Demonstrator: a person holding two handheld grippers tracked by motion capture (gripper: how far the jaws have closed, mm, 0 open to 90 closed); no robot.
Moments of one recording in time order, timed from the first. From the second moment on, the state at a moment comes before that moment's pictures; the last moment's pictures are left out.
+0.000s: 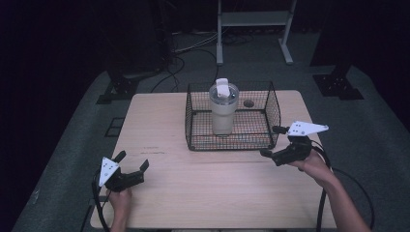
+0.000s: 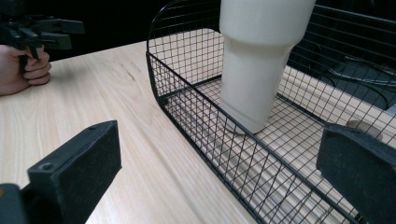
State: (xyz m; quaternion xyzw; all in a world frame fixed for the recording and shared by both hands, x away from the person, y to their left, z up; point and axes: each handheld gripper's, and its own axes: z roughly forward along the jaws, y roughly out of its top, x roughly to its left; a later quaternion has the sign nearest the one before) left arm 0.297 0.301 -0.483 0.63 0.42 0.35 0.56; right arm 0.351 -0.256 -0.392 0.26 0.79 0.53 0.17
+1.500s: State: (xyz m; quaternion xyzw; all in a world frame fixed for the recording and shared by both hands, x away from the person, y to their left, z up) left arm 0.295 0.300 -0.483 0.63 0.42 0.35 0.55; right arm 0.295 -0.317 -0.438 0.32 0.78 0.50 0.19
